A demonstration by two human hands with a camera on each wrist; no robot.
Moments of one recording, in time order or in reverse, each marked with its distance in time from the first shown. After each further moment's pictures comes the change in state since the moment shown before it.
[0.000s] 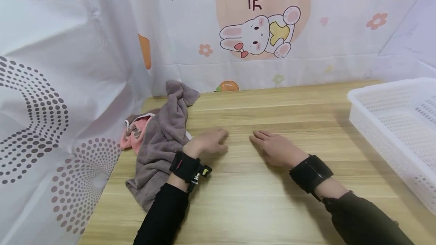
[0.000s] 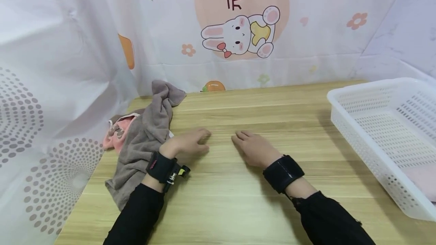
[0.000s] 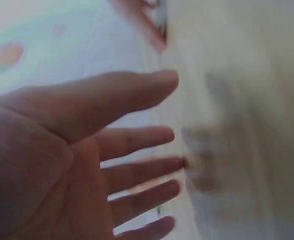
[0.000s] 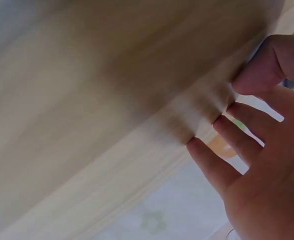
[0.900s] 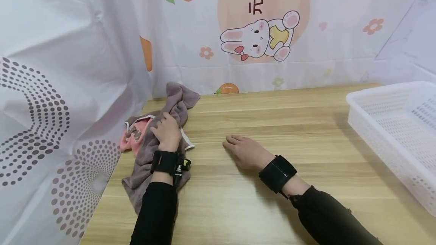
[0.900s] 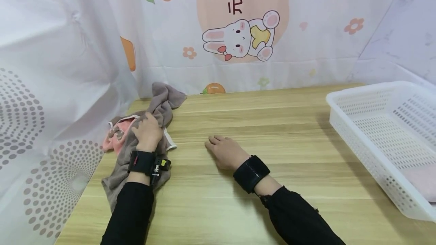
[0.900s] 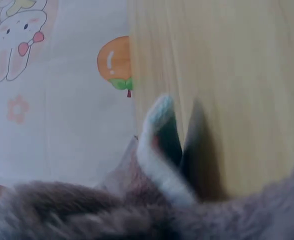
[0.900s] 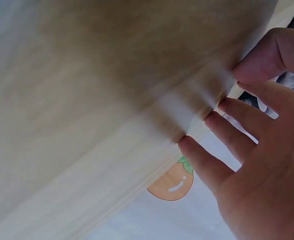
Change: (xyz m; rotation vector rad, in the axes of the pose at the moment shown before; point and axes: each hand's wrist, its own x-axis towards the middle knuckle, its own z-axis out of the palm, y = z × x) left_hand -0.032 -0.077 -0.014 0.006 0.699 -0.772; right_hand 0.056 -0.053 0.010 0.009 -0.062 -0.064
